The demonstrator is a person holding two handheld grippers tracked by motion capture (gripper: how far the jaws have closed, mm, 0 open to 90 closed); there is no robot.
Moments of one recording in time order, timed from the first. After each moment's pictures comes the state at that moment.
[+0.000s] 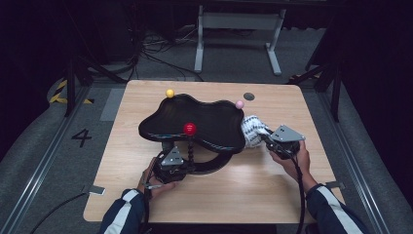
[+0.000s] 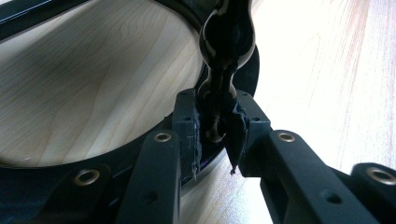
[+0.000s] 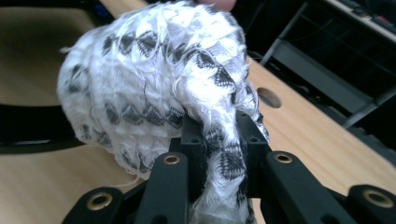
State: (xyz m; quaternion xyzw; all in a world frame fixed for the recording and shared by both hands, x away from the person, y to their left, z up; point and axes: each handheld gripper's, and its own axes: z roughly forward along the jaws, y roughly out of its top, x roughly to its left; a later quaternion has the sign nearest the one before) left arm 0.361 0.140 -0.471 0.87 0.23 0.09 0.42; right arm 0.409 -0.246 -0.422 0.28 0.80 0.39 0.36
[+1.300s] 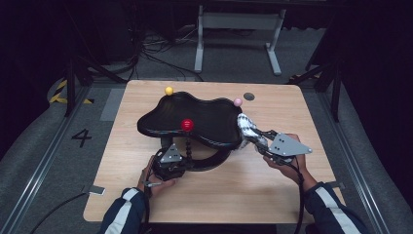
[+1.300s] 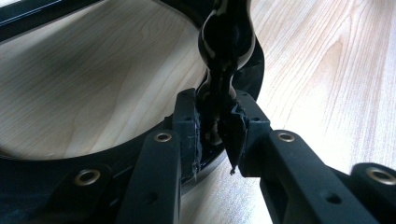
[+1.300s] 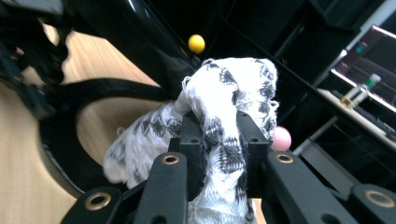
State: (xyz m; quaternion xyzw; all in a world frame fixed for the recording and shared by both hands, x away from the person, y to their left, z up) left arm 0.368 0.144 -0.472 0.86 0.25 0.10 0.43; right arm 0.365 -0.219 -0.377 0.09 0.78 0.51 0.37
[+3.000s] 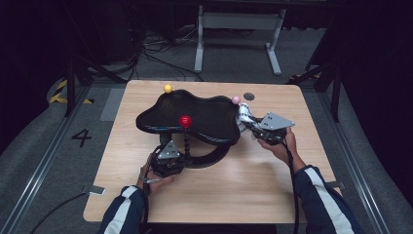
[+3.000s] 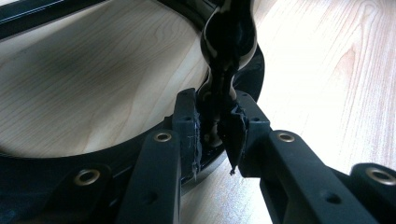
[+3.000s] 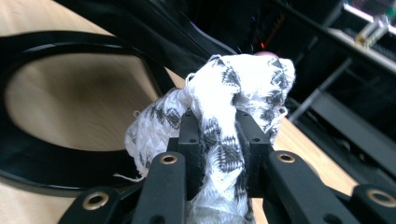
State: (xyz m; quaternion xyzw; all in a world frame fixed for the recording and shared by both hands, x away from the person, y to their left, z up) left arm 0.377 0.150 -0.474 0.86 0.26 0.10 0.44; right arm 0.442 -0.217 -0.407 0.16 0.81 0.46 0.33
